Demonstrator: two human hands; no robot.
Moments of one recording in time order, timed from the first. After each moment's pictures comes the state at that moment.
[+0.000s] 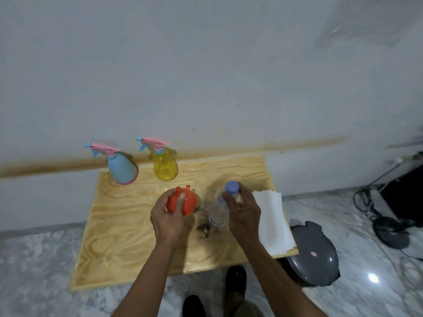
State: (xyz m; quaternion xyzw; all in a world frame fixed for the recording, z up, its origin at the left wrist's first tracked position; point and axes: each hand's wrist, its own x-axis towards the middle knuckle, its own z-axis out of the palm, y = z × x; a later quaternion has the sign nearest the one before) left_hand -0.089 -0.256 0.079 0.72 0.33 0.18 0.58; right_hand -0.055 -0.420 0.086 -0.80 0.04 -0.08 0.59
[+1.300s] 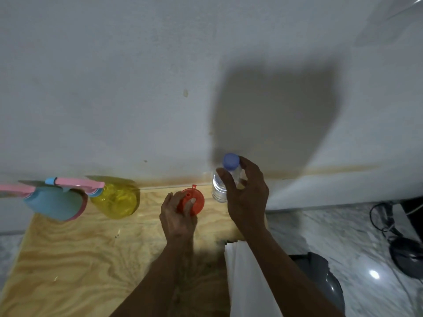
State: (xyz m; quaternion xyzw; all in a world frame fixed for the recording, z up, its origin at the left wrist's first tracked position) left_hand 0.124 -0.327 -0.050 0.80 0.36 0.10 0.47; right_hand 0.183 -0.461 0.071 -0.83 -0.02 -0.14 0.54
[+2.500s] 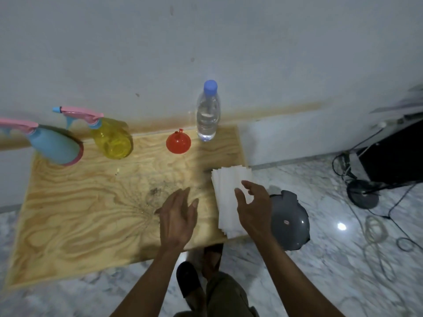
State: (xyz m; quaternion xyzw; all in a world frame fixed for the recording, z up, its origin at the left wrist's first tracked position) left_hand -0.077 -0.370 -0.024 0.90 0.15 0.04 0.41; right_hand -0.024 -0.561 0.015 -0.89 0.13 0.00 0.44
